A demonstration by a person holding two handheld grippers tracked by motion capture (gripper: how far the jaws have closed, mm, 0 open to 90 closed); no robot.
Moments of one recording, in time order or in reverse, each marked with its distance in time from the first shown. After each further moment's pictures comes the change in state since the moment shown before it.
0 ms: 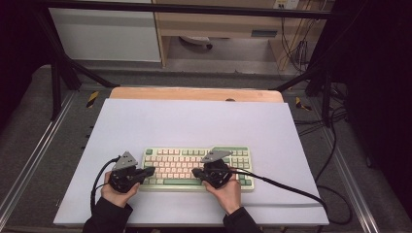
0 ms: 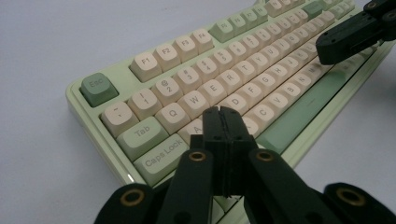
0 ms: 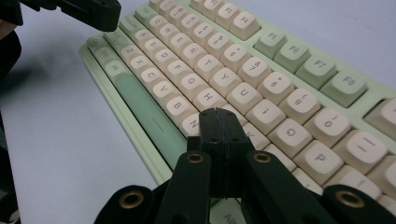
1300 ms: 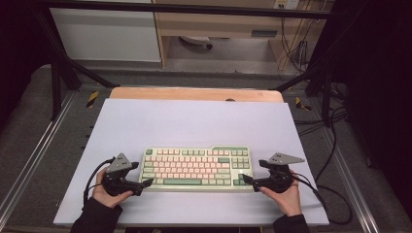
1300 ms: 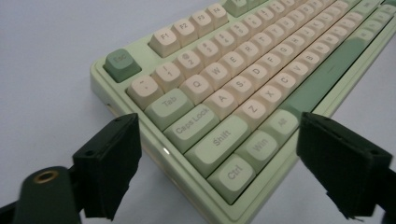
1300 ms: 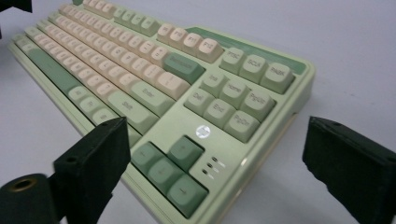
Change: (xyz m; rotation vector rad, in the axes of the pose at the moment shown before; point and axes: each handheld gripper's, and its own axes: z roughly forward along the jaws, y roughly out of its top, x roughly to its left) left arm 0.017 -0.014 -0.009 0.043 0.008 0.056; right arm -0.093 -0.087 -0.113 -0.129 -0.141 0.138
